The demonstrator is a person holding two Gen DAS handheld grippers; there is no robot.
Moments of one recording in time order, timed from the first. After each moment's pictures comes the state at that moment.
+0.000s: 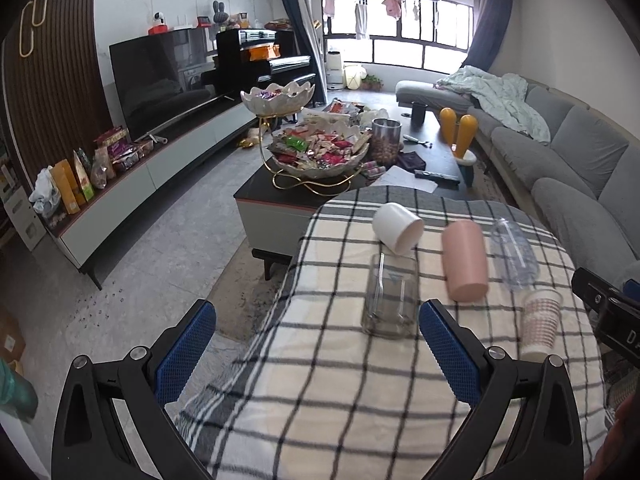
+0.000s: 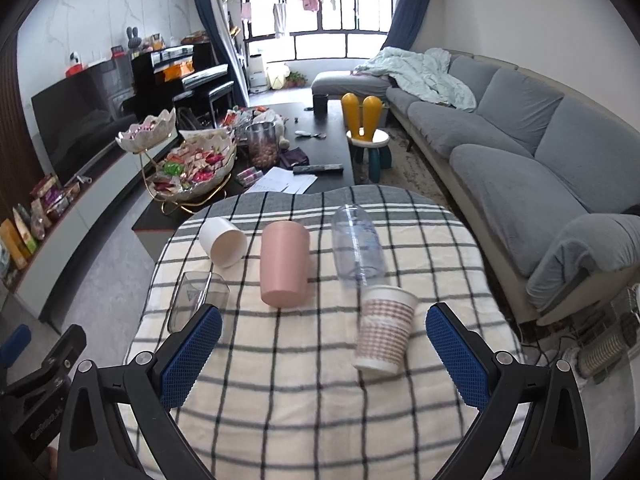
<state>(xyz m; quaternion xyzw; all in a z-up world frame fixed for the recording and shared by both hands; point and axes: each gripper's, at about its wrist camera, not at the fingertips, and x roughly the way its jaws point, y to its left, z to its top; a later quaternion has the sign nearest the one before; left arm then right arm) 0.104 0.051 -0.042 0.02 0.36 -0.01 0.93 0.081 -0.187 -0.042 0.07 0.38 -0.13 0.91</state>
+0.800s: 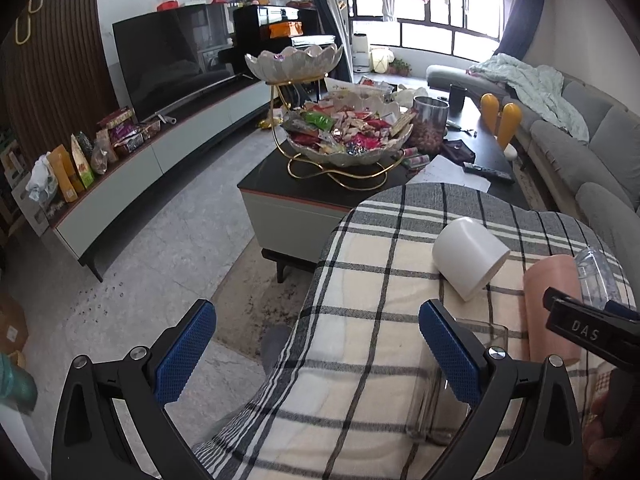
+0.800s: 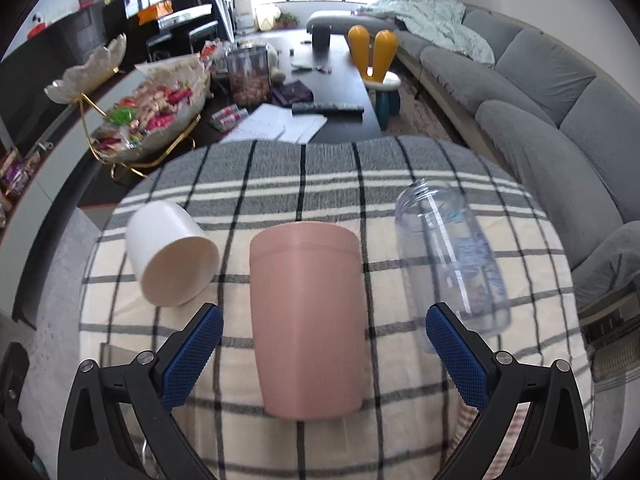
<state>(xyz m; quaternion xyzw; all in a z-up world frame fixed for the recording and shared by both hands) 0.236 0.055 -0.115 0.02 0.40 0.03 0.92 0.265 -0.187 -0.162 0.07 0.48 -0.15 0.86</state>
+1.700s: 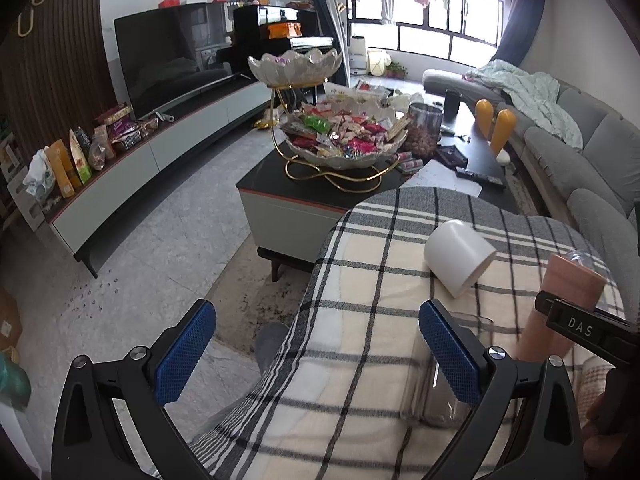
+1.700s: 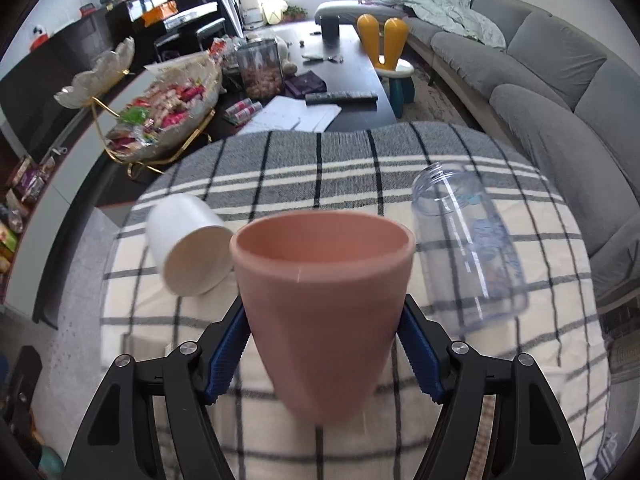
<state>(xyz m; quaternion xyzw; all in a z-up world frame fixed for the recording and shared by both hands) 0.215 0.063 -0.096 0.00 0.39 0.02 0.92 0.250 -0.187 -0.150 0.11 0.48 -0.12 0.86</state>
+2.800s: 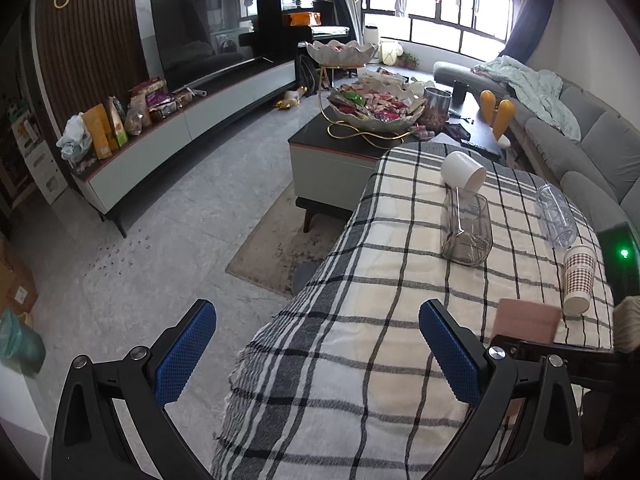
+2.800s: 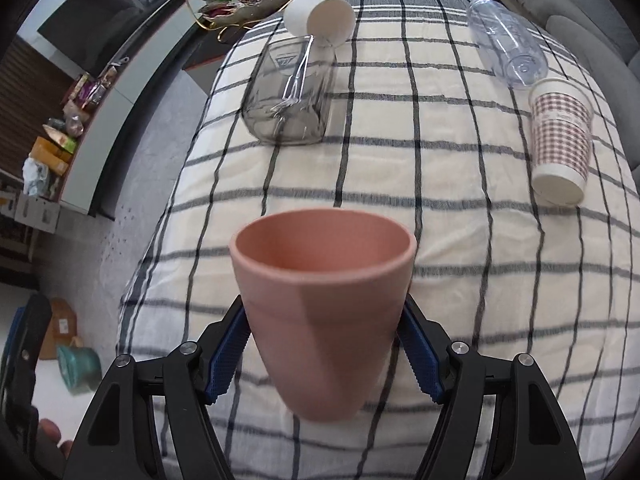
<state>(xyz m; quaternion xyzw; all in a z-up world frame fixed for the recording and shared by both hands) 0.047 0.138 -0.085 -0.01 0.42 0.03 0.91 0.088 -0.101 -0.173 0.14 0.61 0.01 0.78</state>
